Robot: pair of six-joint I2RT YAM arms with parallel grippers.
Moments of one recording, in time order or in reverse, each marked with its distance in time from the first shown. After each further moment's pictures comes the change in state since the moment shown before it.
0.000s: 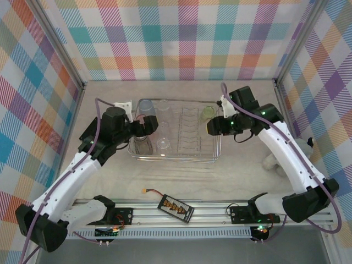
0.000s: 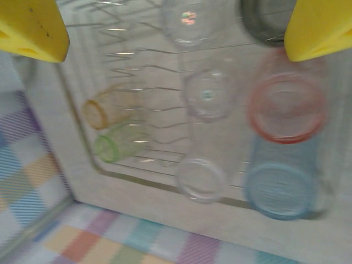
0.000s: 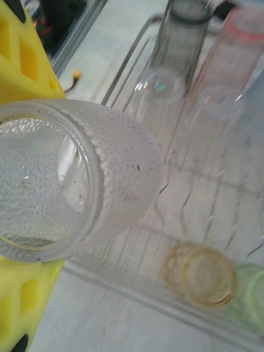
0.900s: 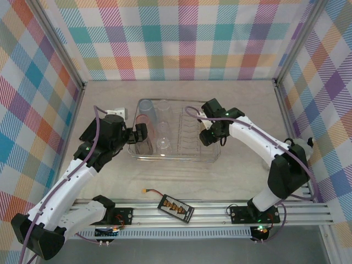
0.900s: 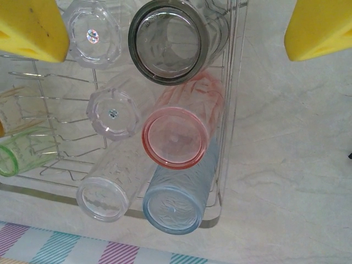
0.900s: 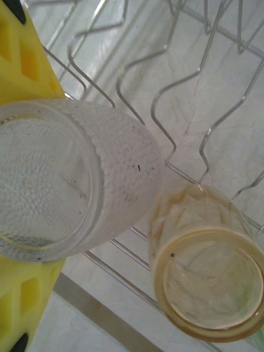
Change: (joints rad) left arm 0.001 -0.066 -0.051 -0.125 -0.211 0.069; right arm 0.121 0.269 -0.151 0.216 0.335 -0.293
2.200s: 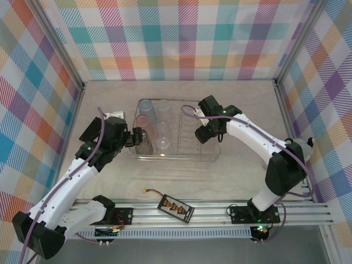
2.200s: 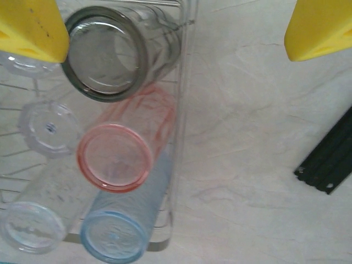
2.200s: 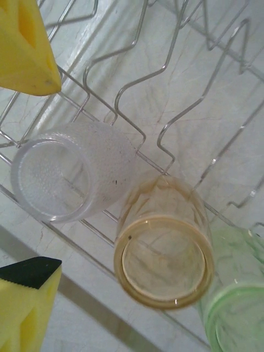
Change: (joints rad) left arm 0.000 0.008 -0.017 -0.083 -0.150 0.026; right arm 0.011 0.009 0.062 0.015 0.052 -0.036
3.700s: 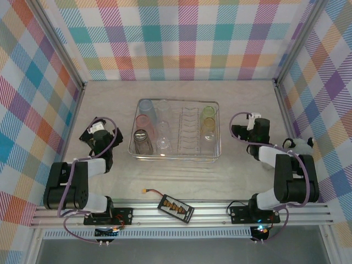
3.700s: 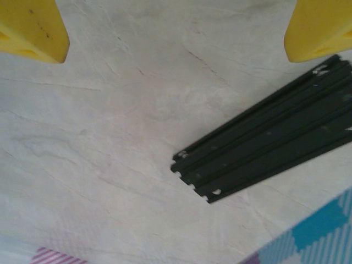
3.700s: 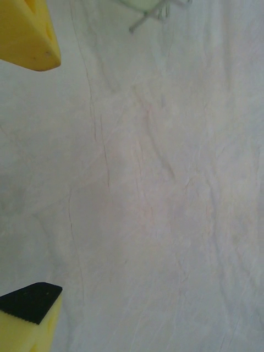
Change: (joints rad) left arm 0.497 0.468 -0.560 1.273 0.095 0.104; right arm -0.612 -0.142 -0.828 1.293 -0.216 0.111
